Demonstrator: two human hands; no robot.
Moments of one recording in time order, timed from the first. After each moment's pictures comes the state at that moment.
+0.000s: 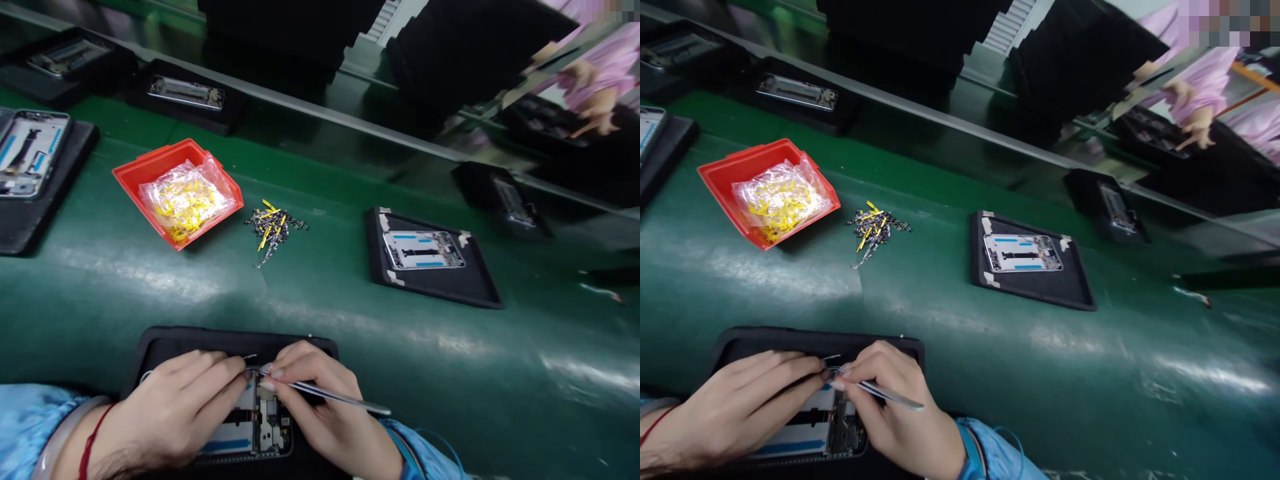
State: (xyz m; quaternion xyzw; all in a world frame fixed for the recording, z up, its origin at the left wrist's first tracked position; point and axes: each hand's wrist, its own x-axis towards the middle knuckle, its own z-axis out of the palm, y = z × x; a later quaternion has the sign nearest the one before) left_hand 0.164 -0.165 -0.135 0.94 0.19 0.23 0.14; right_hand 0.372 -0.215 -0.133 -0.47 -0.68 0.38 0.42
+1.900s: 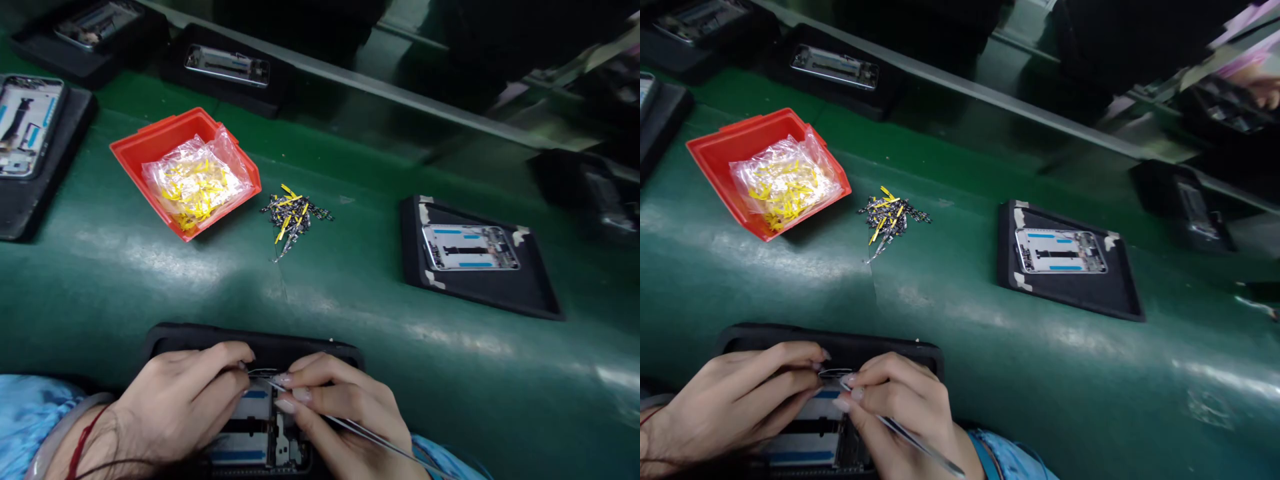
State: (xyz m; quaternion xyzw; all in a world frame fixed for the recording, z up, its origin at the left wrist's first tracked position) left_hand 0.168 -0.158 -0.128 0.91 0.29 0.23 0.18; right_hand 0.370 -0.211 -0.126 -0.43 -0.65 0.41 0.47
